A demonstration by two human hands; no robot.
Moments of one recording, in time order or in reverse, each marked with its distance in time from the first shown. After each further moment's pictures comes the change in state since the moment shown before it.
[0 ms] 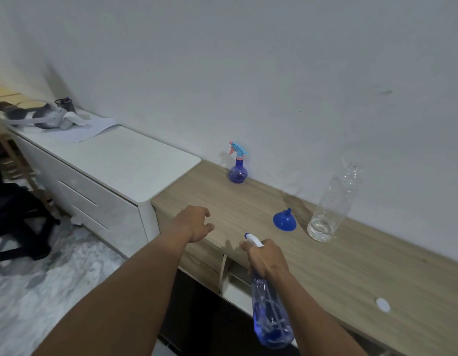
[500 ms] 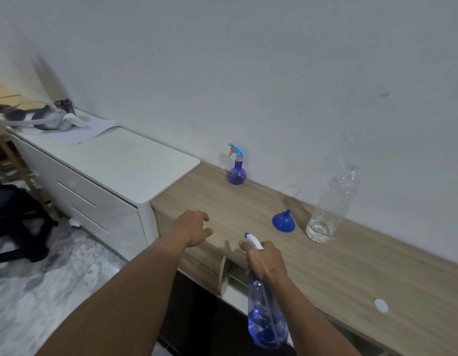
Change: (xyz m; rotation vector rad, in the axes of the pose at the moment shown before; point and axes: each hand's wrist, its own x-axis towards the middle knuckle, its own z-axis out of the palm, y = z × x) left_hand -0.007 -0.002 0.003 -0.013 -0.012 -0.001; right_hand 0.006 0.012 0.008 0.126 0.008 -0.003
